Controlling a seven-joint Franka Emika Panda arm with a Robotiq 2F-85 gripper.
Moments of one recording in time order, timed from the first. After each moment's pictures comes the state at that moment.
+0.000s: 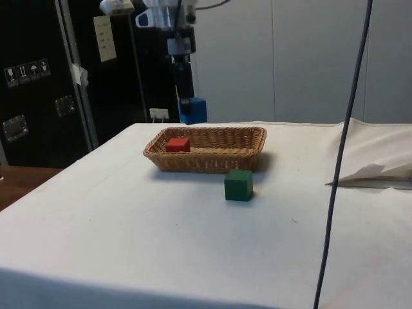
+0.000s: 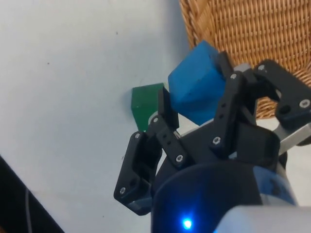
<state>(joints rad) 0.32 0.16 -0.41 -2.16 0.08 2.33 -0.56</state>
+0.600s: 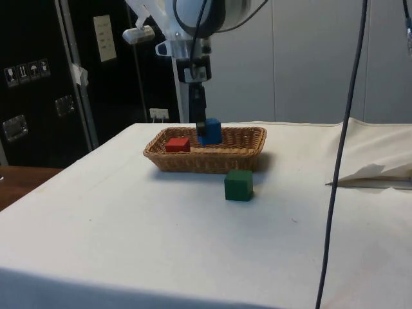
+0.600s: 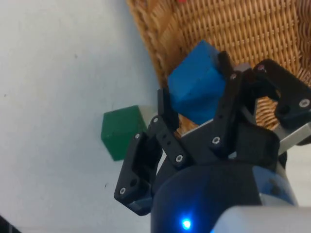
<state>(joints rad) 0.31 0.26 -0.46 -2.24 0.11 2.48 -0.57</state>
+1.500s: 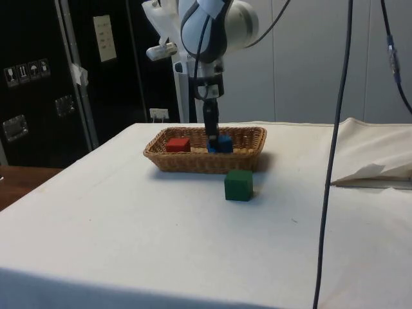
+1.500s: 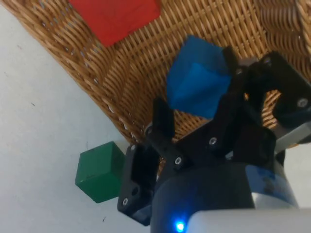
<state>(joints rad) 0.29 0.38 -0.51 -2.25 0.23 2.58 -0.65</state>
